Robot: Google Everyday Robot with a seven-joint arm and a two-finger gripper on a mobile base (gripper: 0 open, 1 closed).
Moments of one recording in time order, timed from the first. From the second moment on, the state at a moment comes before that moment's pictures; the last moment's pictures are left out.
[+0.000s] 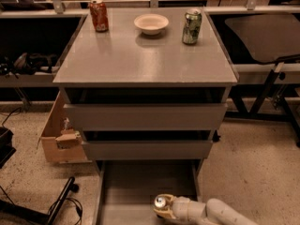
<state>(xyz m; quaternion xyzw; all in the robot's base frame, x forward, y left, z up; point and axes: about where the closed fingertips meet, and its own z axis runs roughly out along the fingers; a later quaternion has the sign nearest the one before) 0.460 -0.034 0.259 -0.43 0.68 0.38 0.46</state>
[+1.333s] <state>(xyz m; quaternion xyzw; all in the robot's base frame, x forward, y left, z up) 0.412 -0.066 0.748 -0.38 0.62 0.44 0.52</state>
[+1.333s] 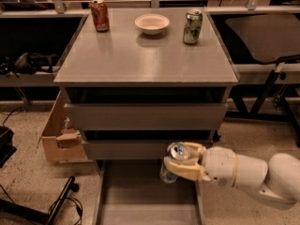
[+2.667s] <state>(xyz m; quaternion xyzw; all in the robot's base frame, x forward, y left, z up) 0.538 -0.006 0.873 -0.36 0.68 0.39 0.51</state>
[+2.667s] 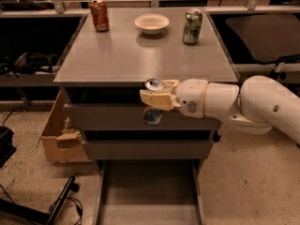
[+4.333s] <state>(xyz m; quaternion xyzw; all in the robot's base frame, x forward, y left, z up) 0.743 0.009 1.051 -0.32 0.65 0.35 0.59</state>
